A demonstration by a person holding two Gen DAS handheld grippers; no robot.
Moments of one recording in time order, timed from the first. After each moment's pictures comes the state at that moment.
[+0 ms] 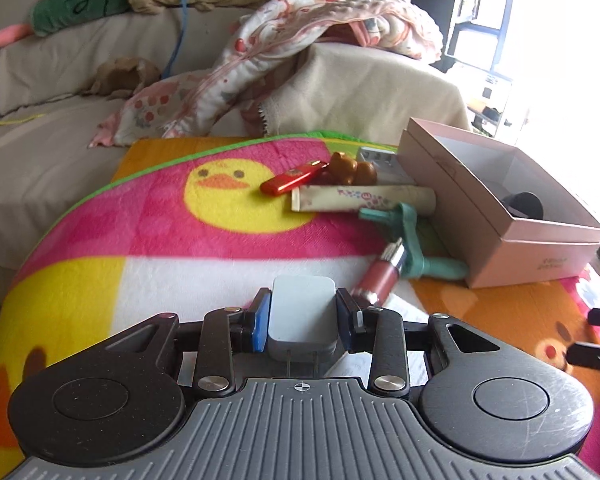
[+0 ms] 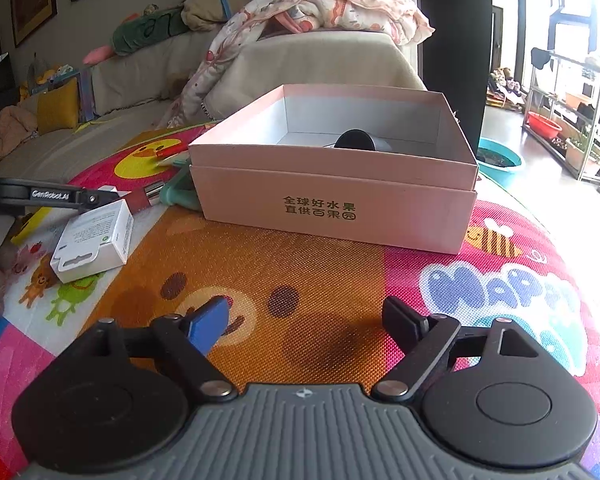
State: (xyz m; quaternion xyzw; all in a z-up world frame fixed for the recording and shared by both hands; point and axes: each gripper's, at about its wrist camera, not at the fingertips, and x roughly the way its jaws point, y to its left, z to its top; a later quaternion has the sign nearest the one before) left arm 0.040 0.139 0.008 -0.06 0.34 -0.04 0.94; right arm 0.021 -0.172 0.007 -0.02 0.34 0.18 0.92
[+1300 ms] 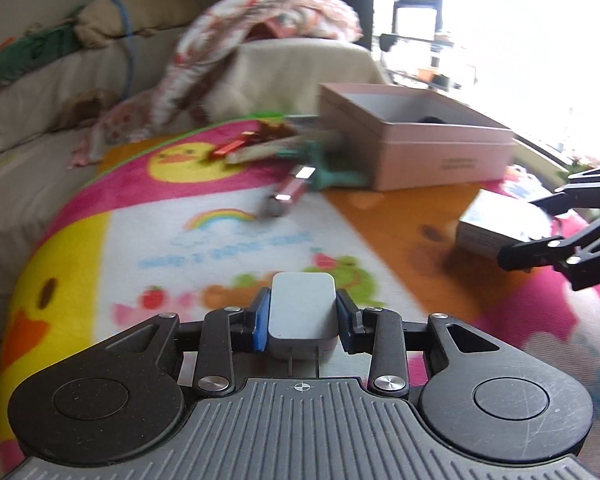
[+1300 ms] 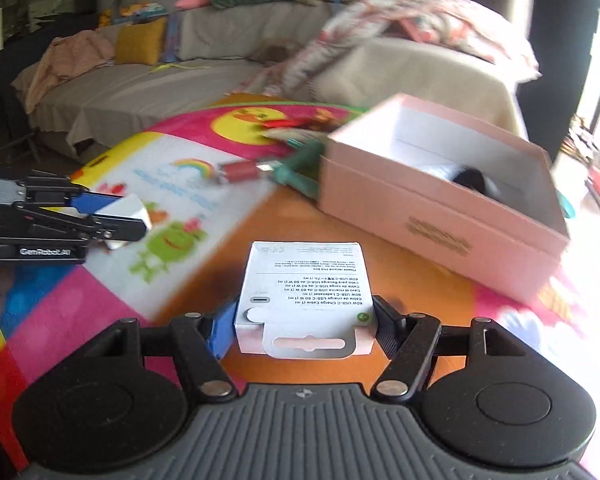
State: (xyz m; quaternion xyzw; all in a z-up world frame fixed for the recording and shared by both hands) left arm -0.050 0.092 0.006 0.03 0.33 -0.12 0.94; right arm -0.008 -0.133 0.027 -0.13 0.35 0.27 0.89
